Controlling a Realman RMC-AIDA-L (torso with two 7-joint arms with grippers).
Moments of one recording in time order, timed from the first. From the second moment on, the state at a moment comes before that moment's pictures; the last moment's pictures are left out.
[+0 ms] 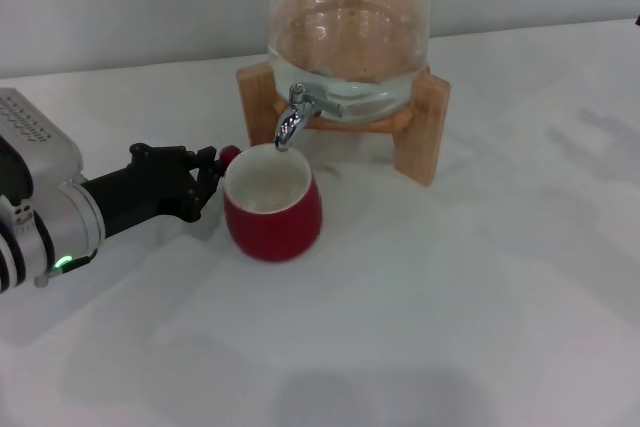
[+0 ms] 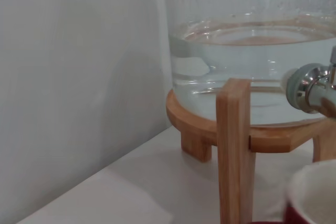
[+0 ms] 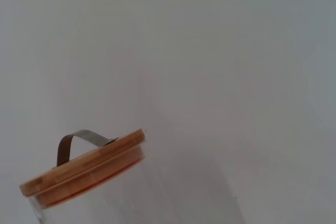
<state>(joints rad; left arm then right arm) -0.76 -2.09 0.69 0.17 -1.35 -0.97 2.29 0.21 2.00 -0.57 -0.94 1.66 1.52 -1.42</state>
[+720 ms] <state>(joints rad) -0.65 -2.09 0.69 0.23 -1.41 -1.08 2.27 0.21 2.00 -0.57 -0.94 1.67 1.53 -1.42</state>
